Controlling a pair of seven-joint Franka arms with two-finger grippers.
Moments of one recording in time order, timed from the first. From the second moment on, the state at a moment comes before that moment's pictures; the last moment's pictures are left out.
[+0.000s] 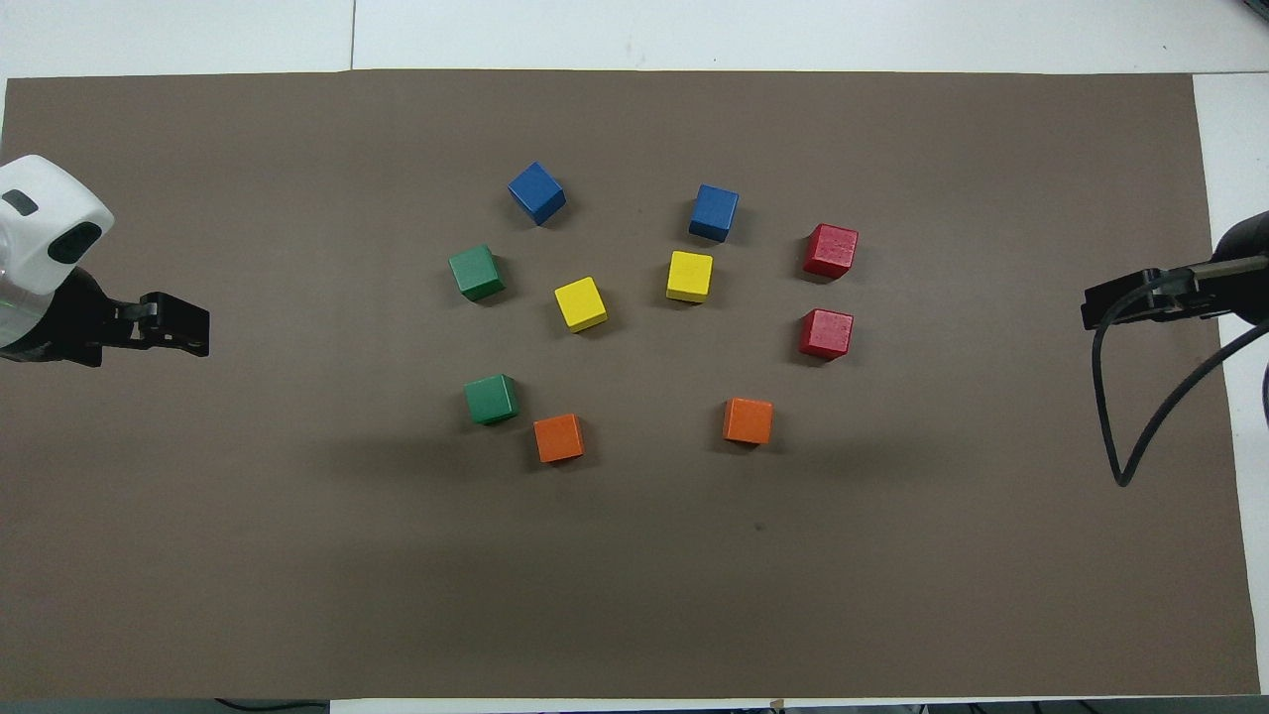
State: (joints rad) left arm -0.04 -0.03 -0.03 -1.77 0.05 1.65 -0.10; right arm 0.11 -0.03 -0.11 -1.65 -0.03 1.60 -0.05
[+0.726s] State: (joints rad) left arm -0.04 -0.05 -0.02 -1.77 0.03 1.65 -0.10; right arm 0.11 -0.03 -0.11 -1.65 -0.03 1.60 -0.05
